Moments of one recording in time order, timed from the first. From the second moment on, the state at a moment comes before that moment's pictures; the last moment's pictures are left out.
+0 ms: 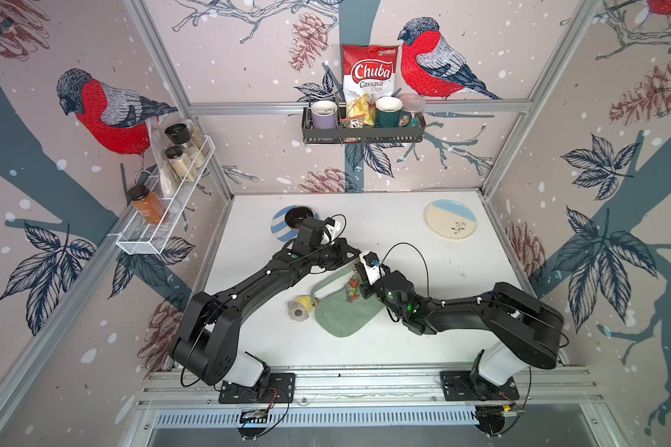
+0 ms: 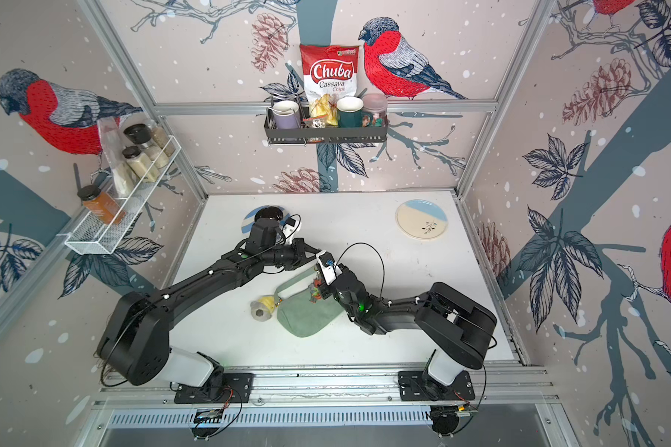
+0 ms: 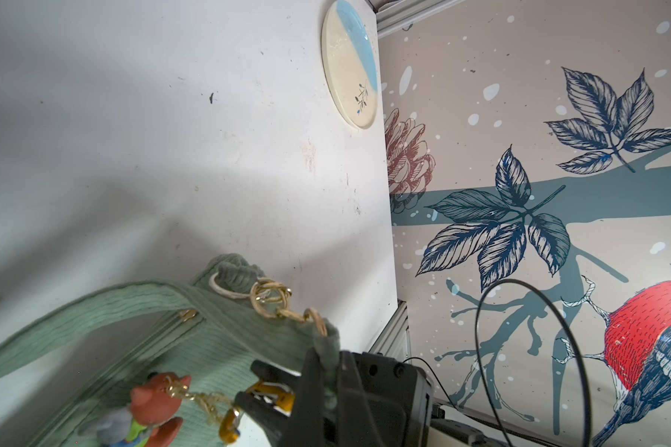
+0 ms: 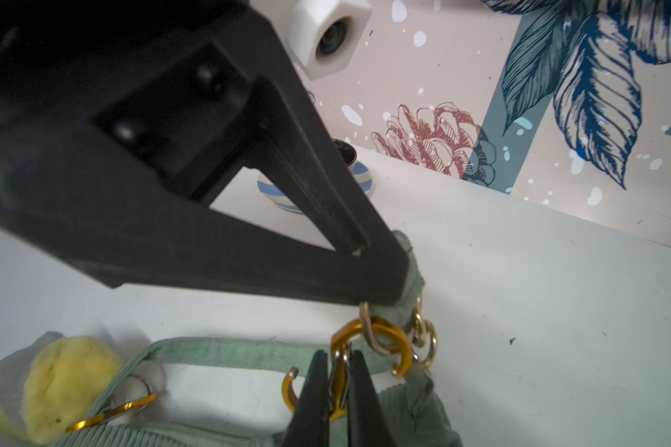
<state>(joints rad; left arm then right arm) -0.50 1.48 0.96 -0.08 0.63 -0.88 1.01 1.59 0.59 0.75 0.28 0.00</state>
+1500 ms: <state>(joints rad) -0.53 1.53 0.98 -0.18 0.60 -0.84 1.04 1.50 0.86 -0.09 0.30 -0.53</state>
